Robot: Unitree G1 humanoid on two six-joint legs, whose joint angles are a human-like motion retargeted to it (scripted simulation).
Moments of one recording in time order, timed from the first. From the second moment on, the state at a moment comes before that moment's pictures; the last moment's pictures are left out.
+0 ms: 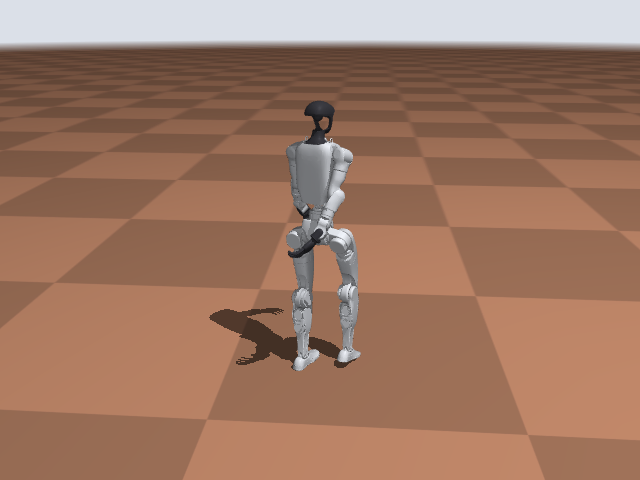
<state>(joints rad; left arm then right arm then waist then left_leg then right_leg) -0.28 0.19 0.51 1.34 0.64 -0.30 -0.25 0.36 0.04 -0.47 1.70 -0.97 0.06 0.39 -0.15 0.05 -0.12 -0.11 -0.07 -0.02 0.12 -0.20 0.15 -0.46 0.02 0.00 0.41 0.14 0.02</state>
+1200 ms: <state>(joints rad) -0.52 0.45 0.54 1.38 0.61 -0.32 -0.29 0.45 0.03 -0.42 1.70 -1.10 0.09 0.56 -0.23 0.04 -0.08 -0.01 0.00 0.10 0.04 -0.23 -0.01 -0.63 -0.05 -0.04 0.23 0.07 -0.01</state>
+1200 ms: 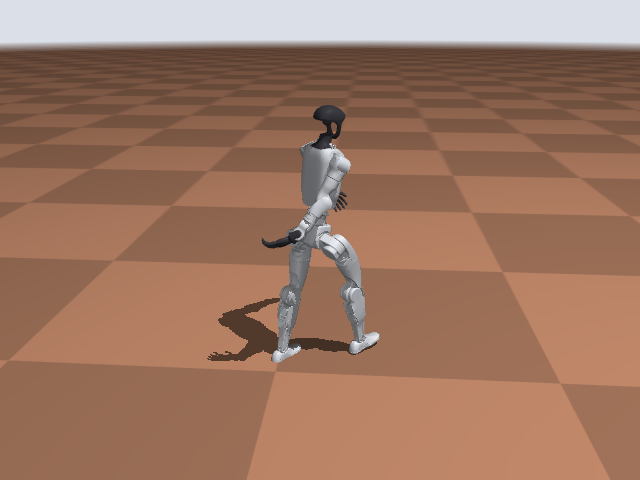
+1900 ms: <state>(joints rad) 0.59 -0.04 0.52 1.70 1.42 0.10 -0.37 -0.17 -0.25 -0.44 0.82 -0.52 -0.43 0.16 0.17 -0.09 -0.10 -0.70 -0.01 0.18 0.08 -0.09 -0.01 0.13 0.17 0.42 0.17 0.15 -0.26</state>
